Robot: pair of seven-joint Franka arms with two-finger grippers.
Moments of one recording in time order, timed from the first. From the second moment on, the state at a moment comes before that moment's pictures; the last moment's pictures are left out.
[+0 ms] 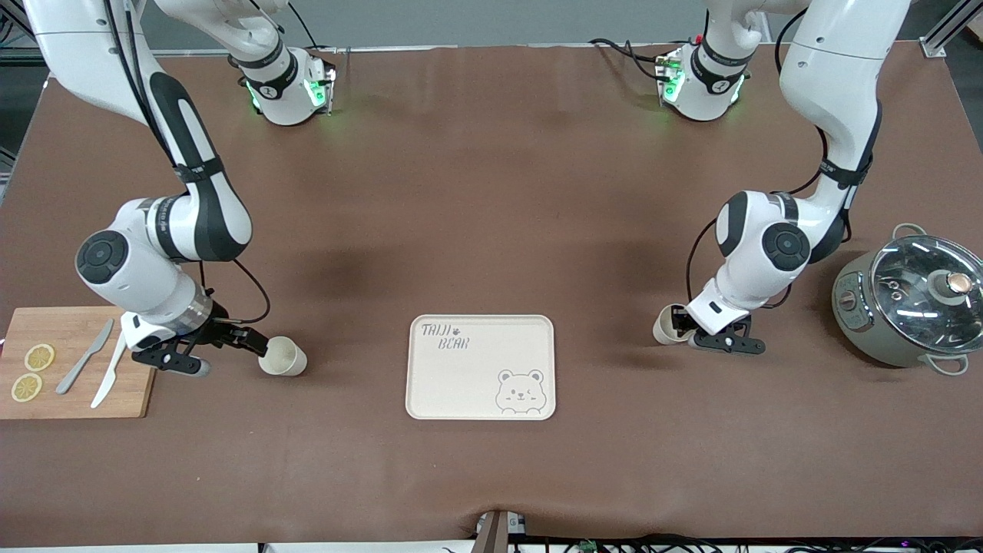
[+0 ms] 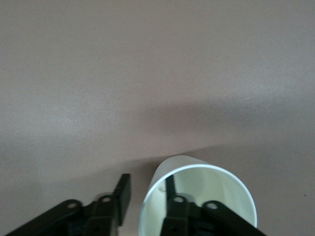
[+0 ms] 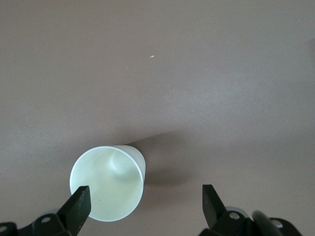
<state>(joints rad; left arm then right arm) -0.15 0.49 -0.05 -2.02 -0.03 2.65 -0.04 0.08 0.43 -0.02 -1.90 0.07 2.50 0.23</state>
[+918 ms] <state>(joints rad) -0.38 0.59 -0.06 -1.48 -0.03 2.15 -0.50 0.10 0.54 -0.02 -1.94 0.07 2.65 0.23</state>
